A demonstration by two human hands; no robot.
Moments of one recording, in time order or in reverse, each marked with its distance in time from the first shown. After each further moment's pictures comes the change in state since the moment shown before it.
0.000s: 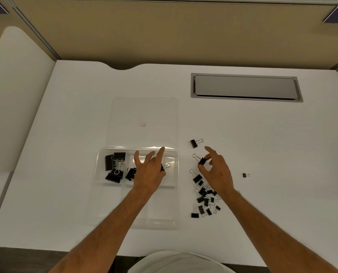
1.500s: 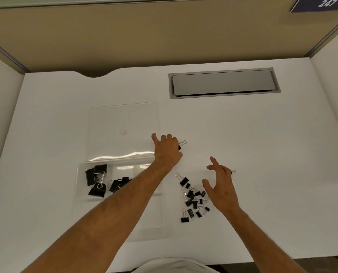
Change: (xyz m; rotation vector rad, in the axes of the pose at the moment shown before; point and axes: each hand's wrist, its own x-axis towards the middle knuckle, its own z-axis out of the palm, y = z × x) left_hand 0.121 0.101 0.006 0.088 -0.121 0.085; right_hand -0.049 0.038 -0.028 0.057 0.126 0.020
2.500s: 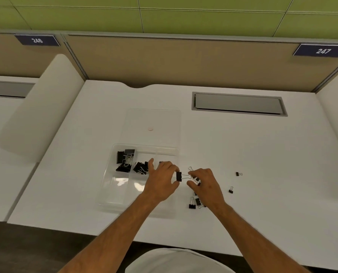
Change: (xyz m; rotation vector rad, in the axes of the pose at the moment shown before) left_hand -0.211 -0.033 -0.016 -0.279 0.233 0.031; right_hand -0.050 -0.056 0.032 -0.066 -0.111 -0.276
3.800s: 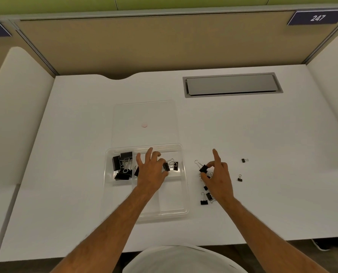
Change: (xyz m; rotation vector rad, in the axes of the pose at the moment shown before) left_hand 0.046 -0.092 0.029 0.173 -0.072 0.009; right_hand 0.014 0.010 0.028 0.084 0.157 0.368
